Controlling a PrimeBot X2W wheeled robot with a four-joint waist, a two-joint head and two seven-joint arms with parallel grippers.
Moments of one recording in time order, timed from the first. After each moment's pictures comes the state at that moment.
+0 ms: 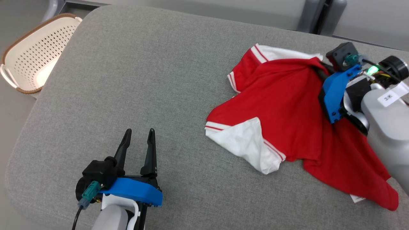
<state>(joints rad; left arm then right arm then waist) -0.21 0.05 -0.21 0.37 -0.34 -0.09 -0.26 -1.00 -0.42 0.77 0.92 0.42 0.13 0.06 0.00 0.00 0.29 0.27</state>
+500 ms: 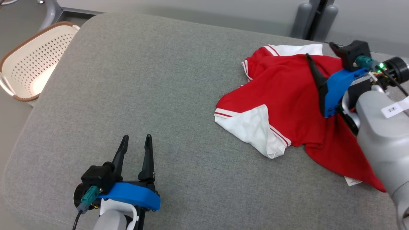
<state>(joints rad) -0.19 0.05 -0.20 0.37 -0.34 -0.09 -0.26 -1.05 -0.31 0.58 1.15 0.29 0.13 -0.21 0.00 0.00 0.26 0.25</state>
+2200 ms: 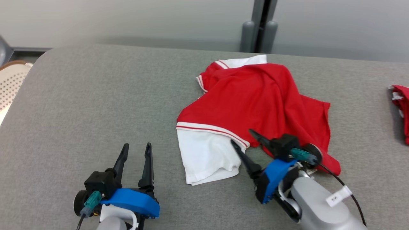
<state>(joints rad) -0.17 0.05 -0.18 0.42 -0.31 -0.10 -0.26 -0.58 -0.13 0.67 0.77 0.42 0.13 -0.26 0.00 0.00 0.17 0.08</state>
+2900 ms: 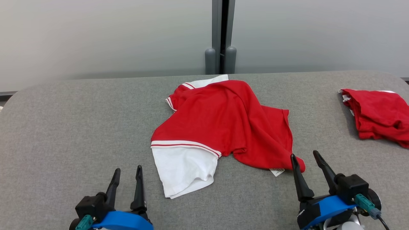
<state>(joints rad) -0.05 0.05 -0.15 0.38 -0.36 -0.08 -0.26 -0.12 -0.05 0.06 0.36 0.11 0.13 -0.26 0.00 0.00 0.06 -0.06</state>
